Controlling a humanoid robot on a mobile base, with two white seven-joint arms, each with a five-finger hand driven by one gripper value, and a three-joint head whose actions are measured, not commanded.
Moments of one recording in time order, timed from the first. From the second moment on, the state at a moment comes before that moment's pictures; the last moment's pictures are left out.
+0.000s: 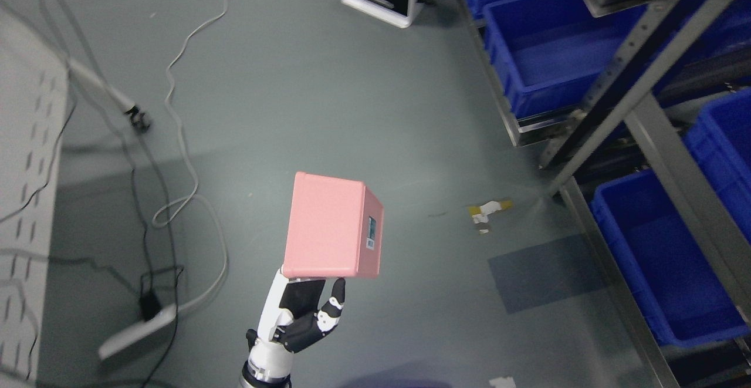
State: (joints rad) left arm 0.26 0.05 -0.31 -1.59 0.55 -0.78 -0.61; right arm 0.00 0.00 -0.05 0.00 0.00 -0.05 0.00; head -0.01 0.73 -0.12
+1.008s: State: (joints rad) left arm 0.26 0.07 -0.30 -1.48 0.54 -0.75 -0.63; right arm 0.00 0.00 -0.05 0.00 0.00 -0.05 0.00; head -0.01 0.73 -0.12
